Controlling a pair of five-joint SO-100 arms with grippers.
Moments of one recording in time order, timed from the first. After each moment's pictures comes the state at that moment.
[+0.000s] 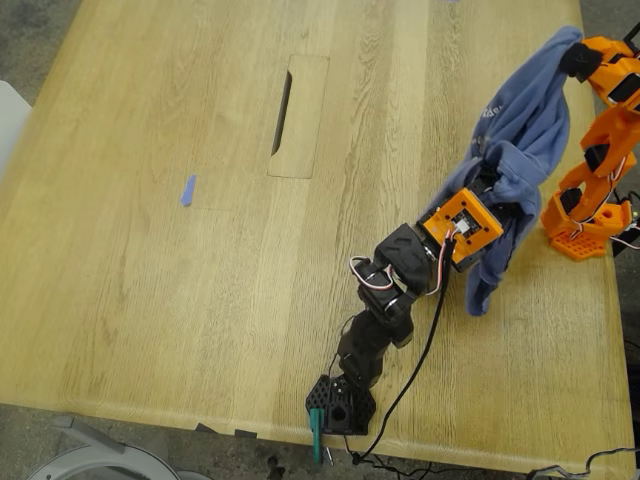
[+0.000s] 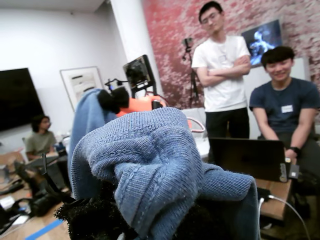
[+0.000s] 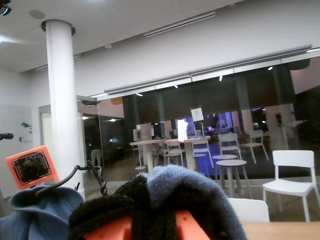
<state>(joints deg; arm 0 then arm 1) 51.3 87.0 -14.6 78.6 -72.8 -19.1 104.9 2.1 61.5 -84.6</state>
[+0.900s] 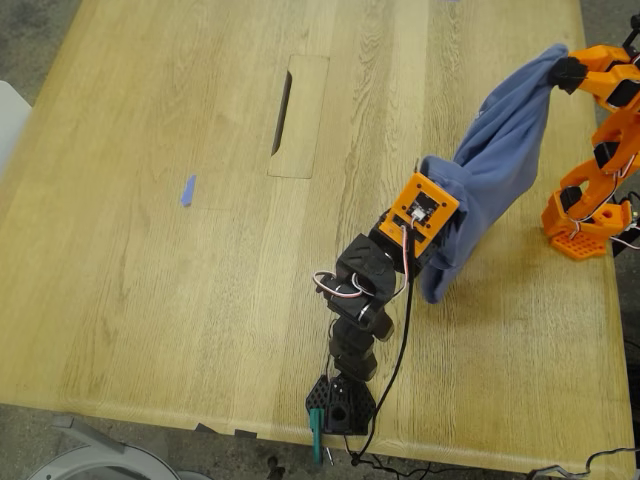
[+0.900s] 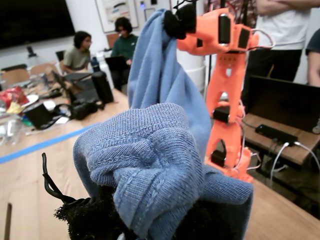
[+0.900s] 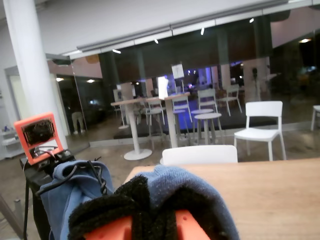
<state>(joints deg) 35.0 96.2 -10.0 104.4 -79.2 -13.9 110.5 5.1 77.8 -82.6</state>
